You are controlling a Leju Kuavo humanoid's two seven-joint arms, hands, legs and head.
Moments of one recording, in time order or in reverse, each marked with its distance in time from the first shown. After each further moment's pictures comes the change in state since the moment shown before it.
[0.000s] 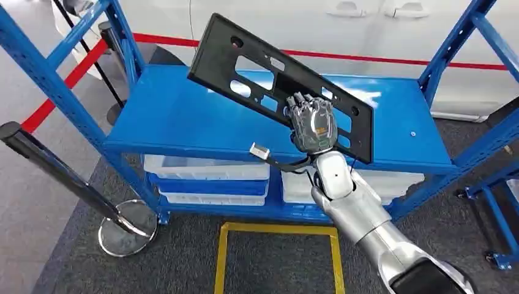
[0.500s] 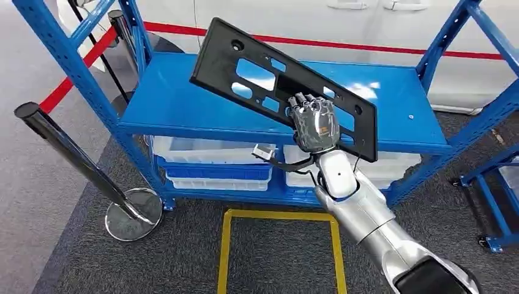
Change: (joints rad) left arm -0.001 -0.003 -0.005 0.000 0.000 0.000 -0.003; right arm -0.005 -0.023 0.005 -0.002 -0.021 0.019 -0.005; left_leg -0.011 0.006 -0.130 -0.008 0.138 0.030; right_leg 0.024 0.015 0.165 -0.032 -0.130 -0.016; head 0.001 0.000
